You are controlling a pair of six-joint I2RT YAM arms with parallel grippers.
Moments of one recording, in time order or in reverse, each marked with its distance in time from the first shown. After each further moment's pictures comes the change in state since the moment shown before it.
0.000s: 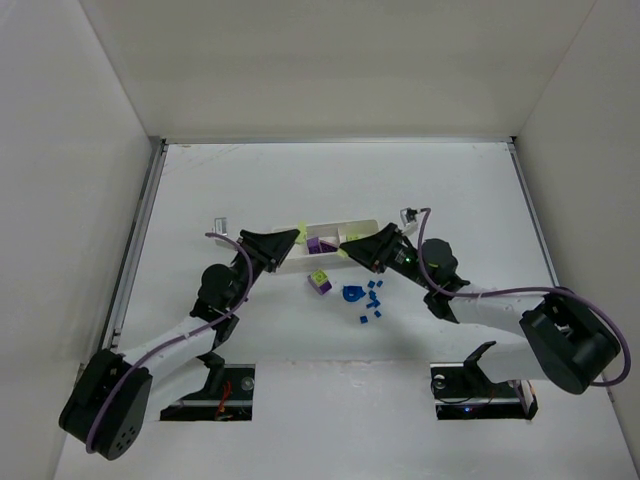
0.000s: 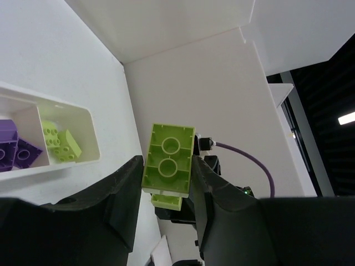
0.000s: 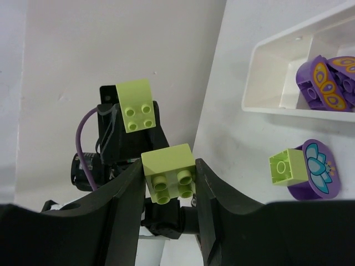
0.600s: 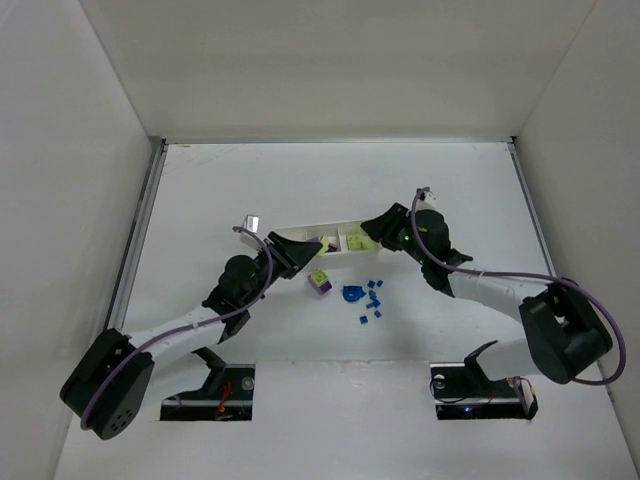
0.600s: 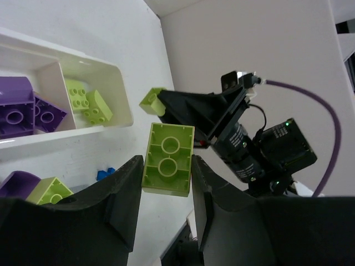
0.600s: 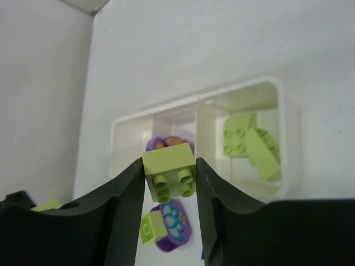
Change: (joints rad) left arm -0.127 0.073 0.079 -0.183 -0.013 0.142; right arm -0.122 0.055 0.193 -0.462 0.258 -0.388
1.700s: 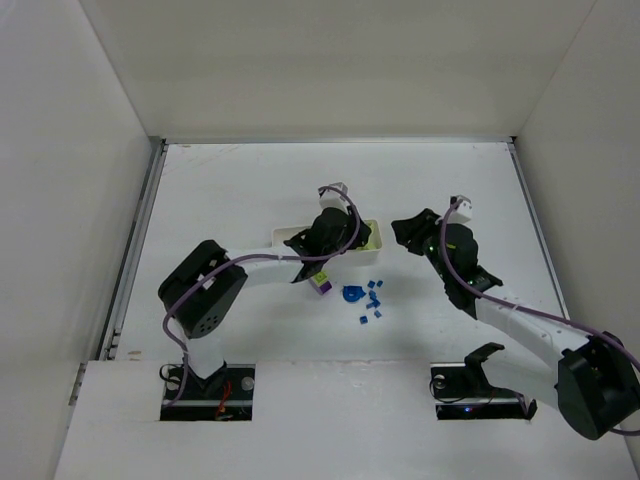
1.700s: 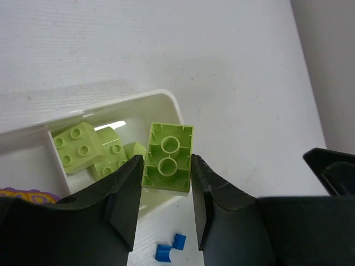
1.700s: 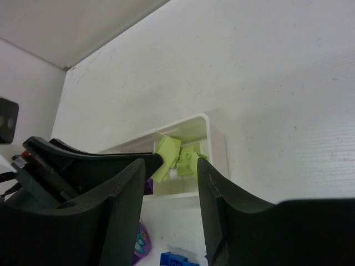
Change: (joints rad) left arm -0.202 0.708 0.705 -0.370 -0.254 0.422; right arm -0.047 -0.309 -0.106 -0.125 0.225 -0.155
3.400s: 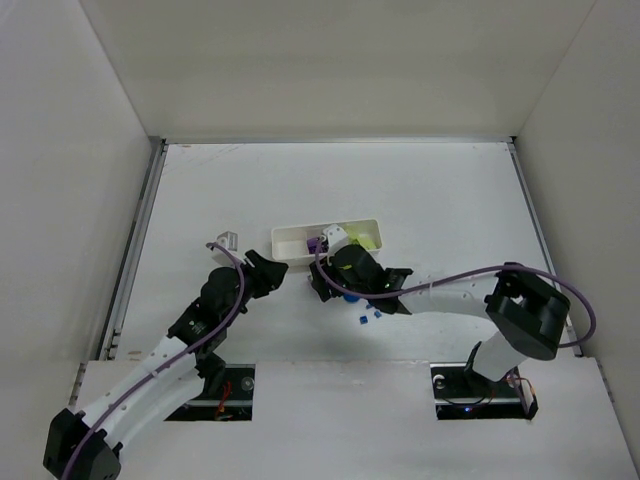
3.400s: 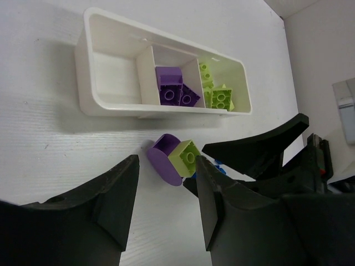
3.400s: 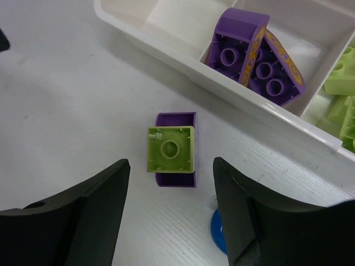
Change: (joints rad) left arm 0.229 -1.167 -0.686 -0.406 0.039 -0.103; right arm 0.546 0.512 0.321 -0.166 0.013 -0.424
